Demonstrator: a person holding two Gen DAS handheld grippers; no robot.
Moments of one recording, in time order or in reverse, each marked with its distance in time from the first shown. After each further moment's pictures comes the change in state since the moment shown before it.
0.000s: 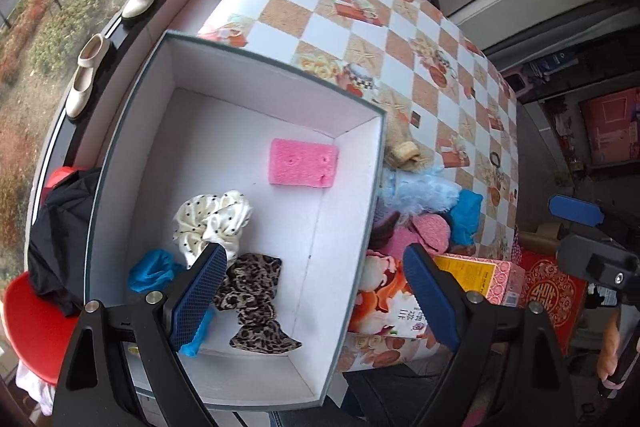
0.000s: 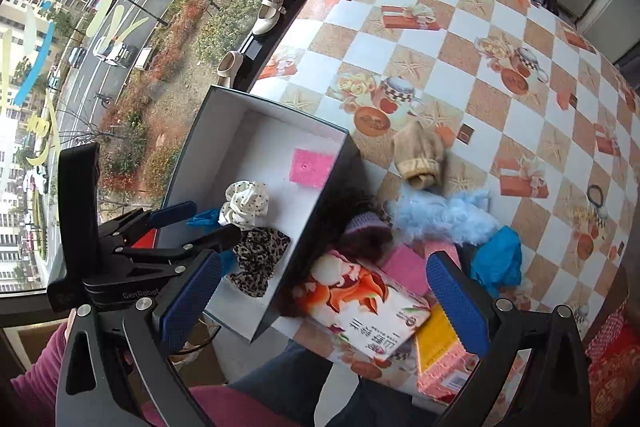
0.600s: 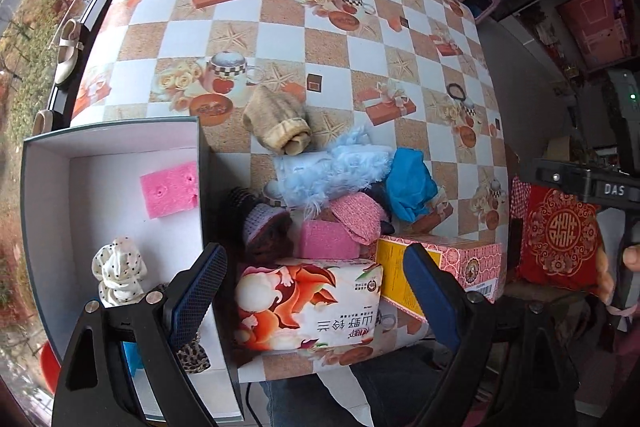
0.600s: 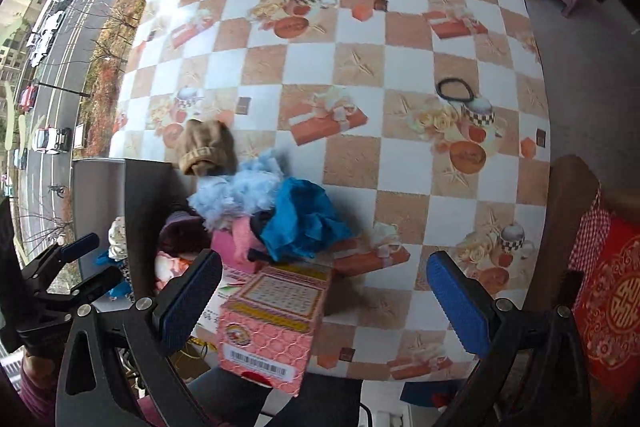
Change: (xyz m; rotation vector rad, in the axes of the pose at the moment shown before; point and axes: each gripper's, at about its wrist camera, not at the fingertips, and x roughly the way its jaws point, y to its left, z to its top) left arm 0.055 -0.139 0.013 0.271 0.131 0.069; right arm -0.015 -0.218 -0.057 0.374 0.021 -0.119
